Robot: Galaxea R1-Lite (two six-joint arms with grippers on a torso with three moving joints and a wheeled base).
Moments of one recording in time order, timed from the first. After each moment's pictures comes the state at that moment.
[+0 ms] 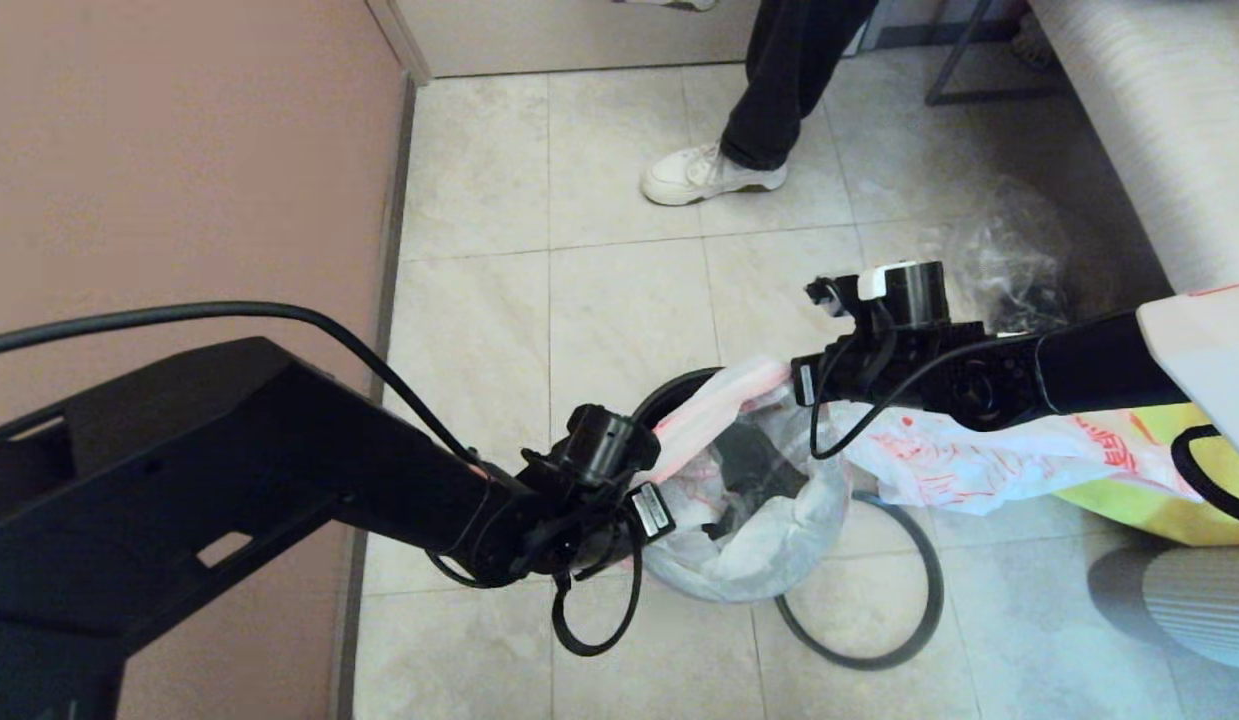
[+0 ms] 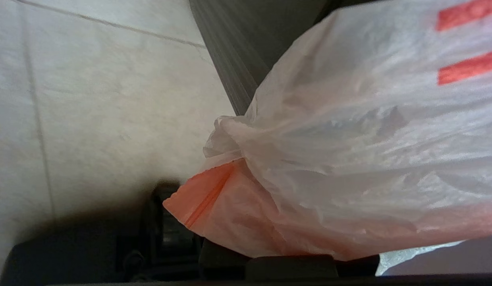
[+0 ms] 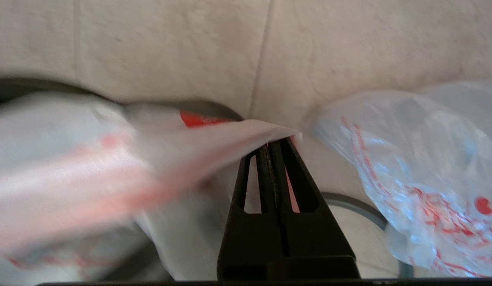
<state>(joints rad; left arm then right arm) -0.69 2.13 -1.14 -0.21 0.16 -0.90 0.35 2.17 -1.56 -0.20 0.02 0.00</state>
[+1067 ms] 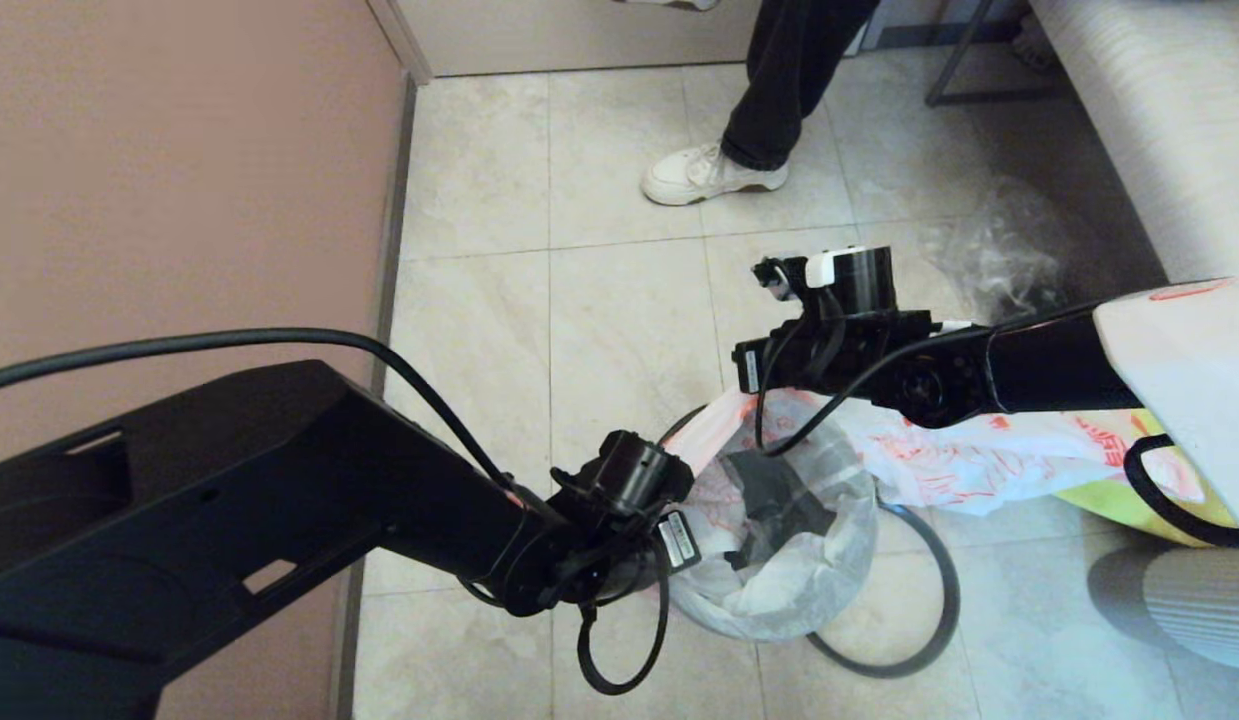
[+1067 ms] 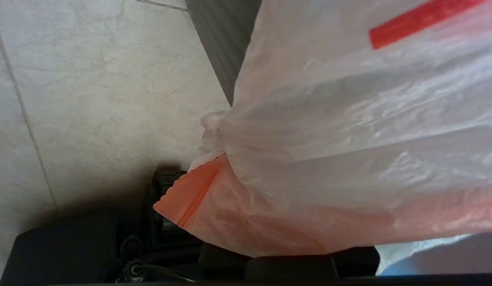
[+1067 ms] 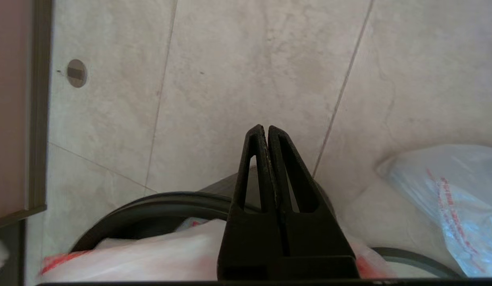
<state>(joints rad) -0.76 2.17 -1.14 -0.21 0.17 -0.90 0.45 2.21 -1.69 -0.20 0.05 0.05</state>
